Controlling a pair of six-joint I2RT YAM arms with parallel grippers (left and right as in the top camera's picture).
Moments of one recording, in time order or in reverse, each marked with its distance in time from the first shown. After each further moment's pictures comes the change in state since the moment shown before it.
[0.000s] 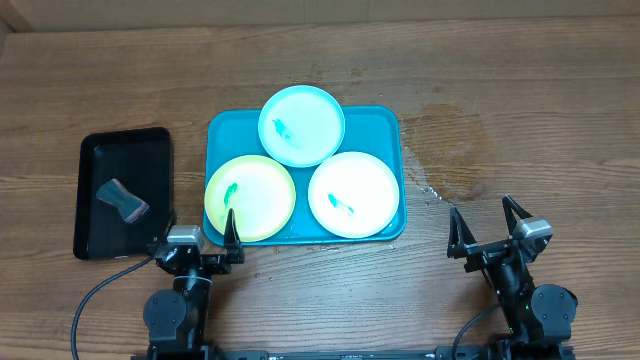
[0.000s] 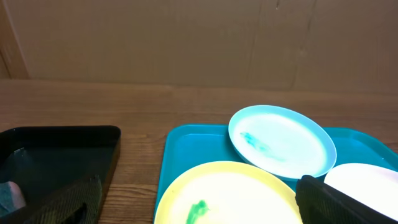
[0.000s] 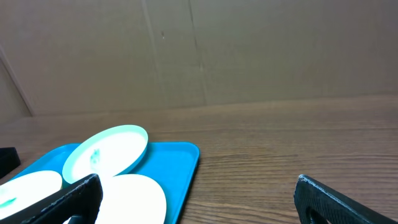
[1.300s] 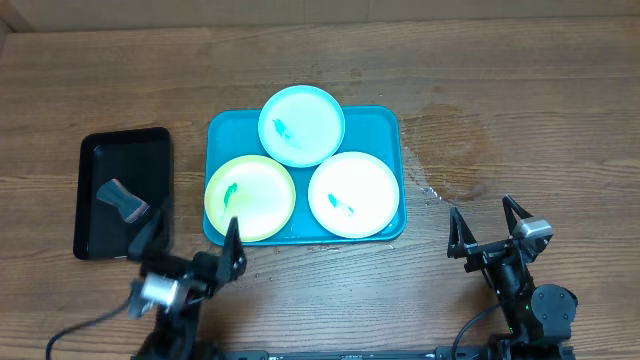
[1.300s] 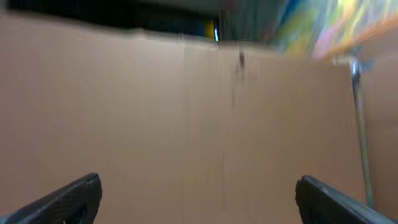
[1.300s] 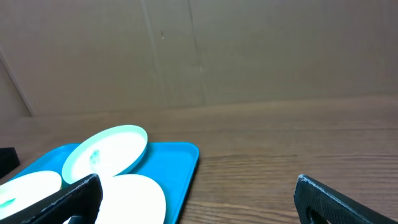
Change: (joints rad) left arm 0.000 -0.001 0.011 0.726 0.213 -0.148; right arm 0.000 0.000 0.000 0.000 -0.001 0.000
